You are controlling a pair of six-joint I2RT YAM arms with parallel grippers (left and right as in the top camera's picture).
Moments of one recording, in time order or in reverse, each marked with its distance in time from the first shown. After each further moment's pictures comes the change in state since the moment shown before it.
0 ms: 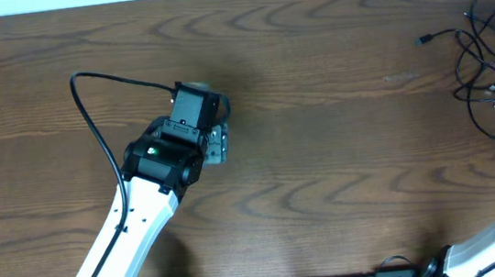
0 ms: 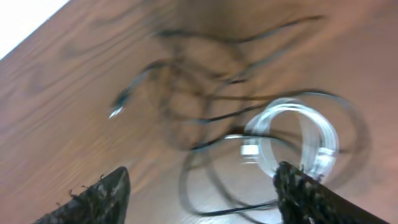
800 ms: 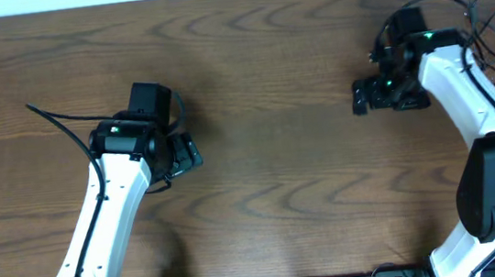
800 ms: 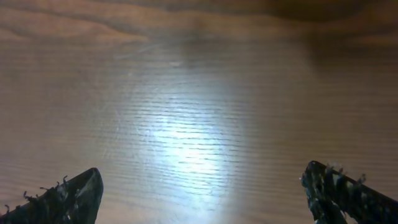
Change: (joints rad) left arm 0.275 0.092 0.000 -0.266 0.195 -0.257; right arm 0.603 -0.011 -0.435 0.000 0.045 -0.059
